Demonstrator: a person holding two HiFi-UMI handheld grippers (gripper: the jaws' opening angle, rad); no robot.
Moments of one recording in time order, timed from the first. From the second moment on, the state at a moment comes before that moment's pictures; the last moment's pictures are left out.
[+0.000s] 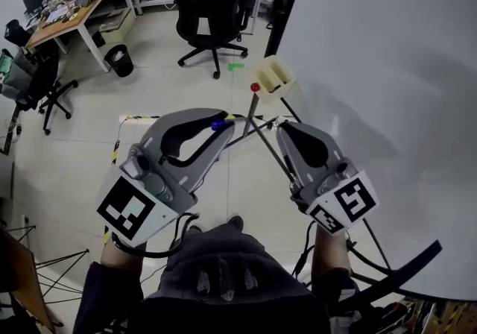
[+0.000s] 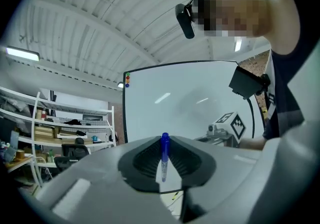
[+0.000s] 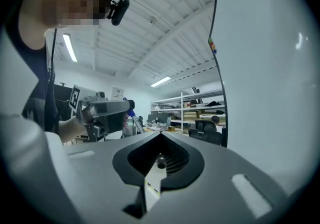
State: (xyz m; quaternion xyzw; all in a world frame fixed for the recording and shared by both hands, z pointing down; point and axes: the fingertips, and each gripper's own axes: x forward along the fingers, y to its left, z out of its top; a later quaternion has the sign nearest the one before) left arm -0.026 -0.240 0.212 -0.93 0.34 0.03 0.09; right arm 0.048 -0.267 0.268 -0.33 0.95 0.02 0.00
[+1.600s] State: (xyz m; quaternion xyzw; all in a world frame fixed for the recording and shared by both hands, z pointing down) left arm 0.032 0.131 0.266 -0.95 0.31 0.02 0.04; right arm 0.108 0.118 0.315 -0.33 0.94 0.00 -0.05
